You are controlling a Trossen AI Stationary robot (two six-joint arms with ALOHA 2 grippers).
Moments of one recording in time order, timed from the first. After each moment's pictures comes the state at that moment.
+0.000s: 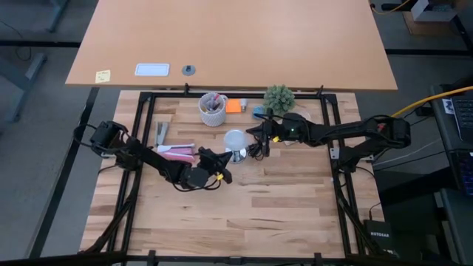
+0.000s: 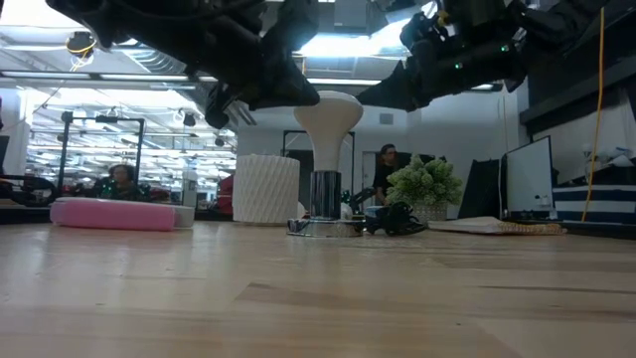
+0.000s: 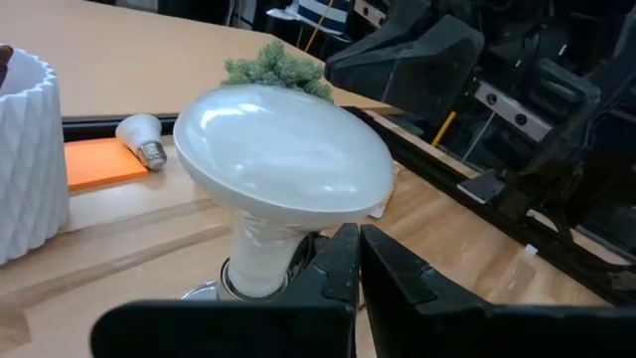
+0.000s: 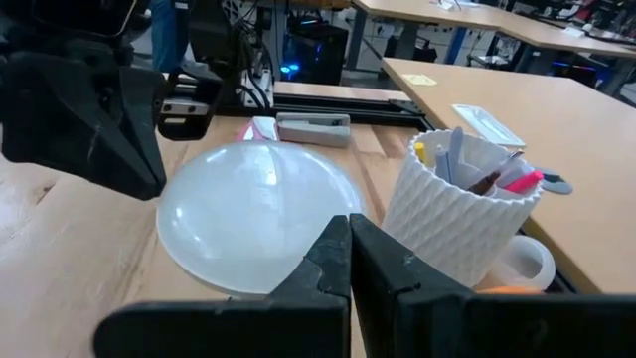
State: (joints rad) left arm -0.33 1.72 0.79 0.65 -1.03 -0.60; right arm -0.22 1.39 0.63 0.55 -0.08 -0.16
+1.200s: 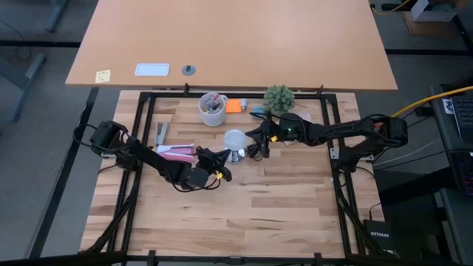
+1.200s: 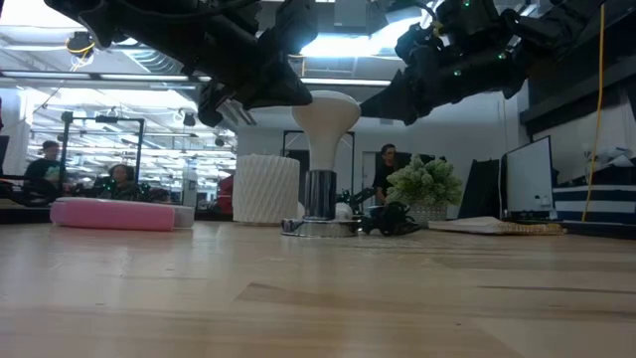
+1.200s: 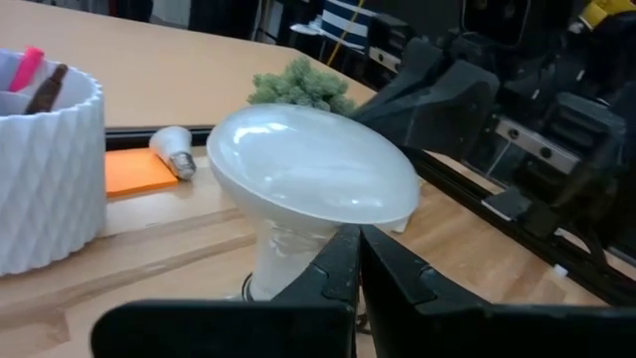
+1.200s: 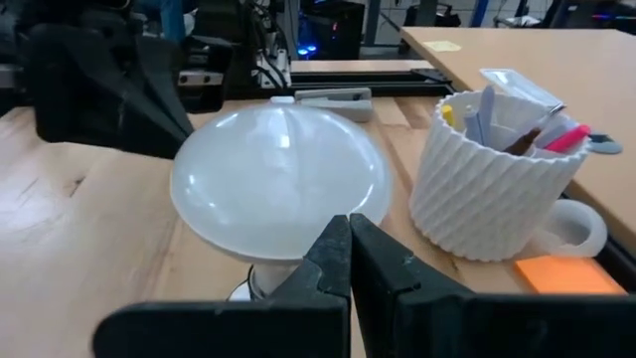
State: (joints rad) left arm -0.33 1.72 0.79 0.65 -1.12 -0.61; right arm -0.22 1.42 0.63 0.52 -0.14 -0.08
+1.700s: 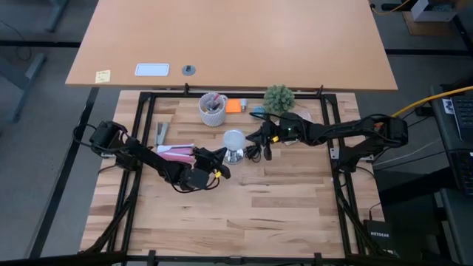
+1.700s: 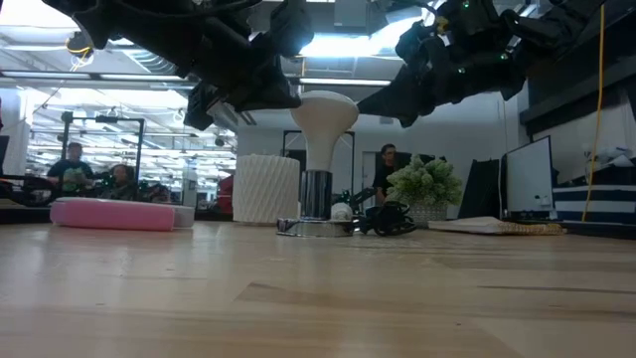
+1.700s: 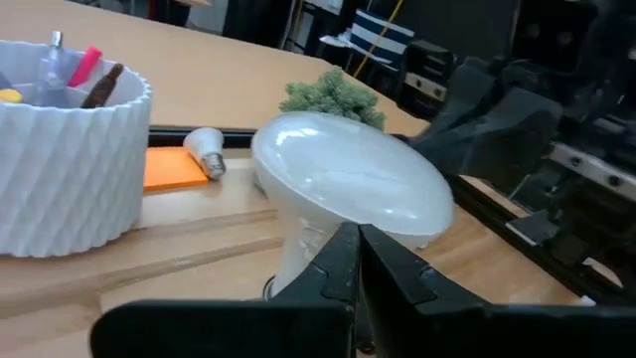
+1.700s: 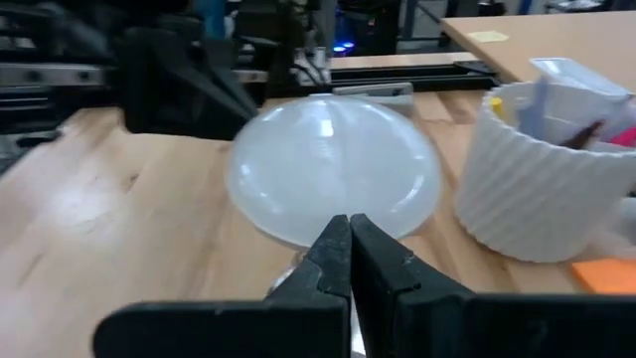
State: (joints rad) left arm -0.33 1.72 0.79 0.59 -1.19 -0.71; right arm -0.22 1.42 0.63 0.51 -0.26 -0.04
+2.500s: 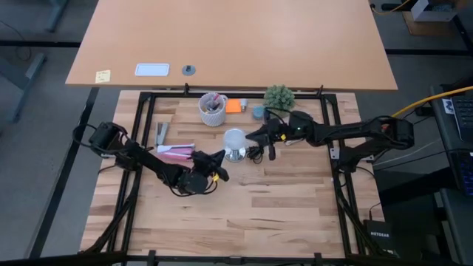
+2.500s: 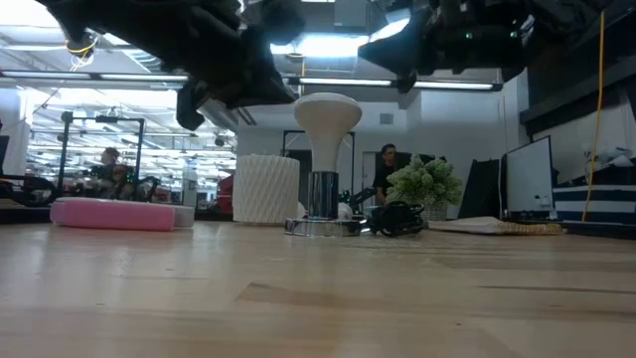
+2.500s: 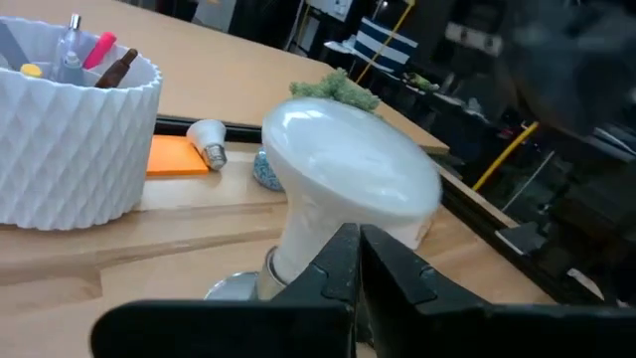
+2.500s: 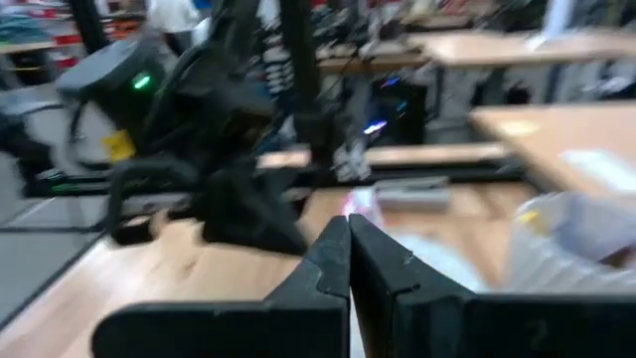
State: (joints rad) left arm -0.39 1.72 0.79 0.56 -1.26 -0.80; right arm -0.22 1.34 0.63 0.66 -0.31 0.03
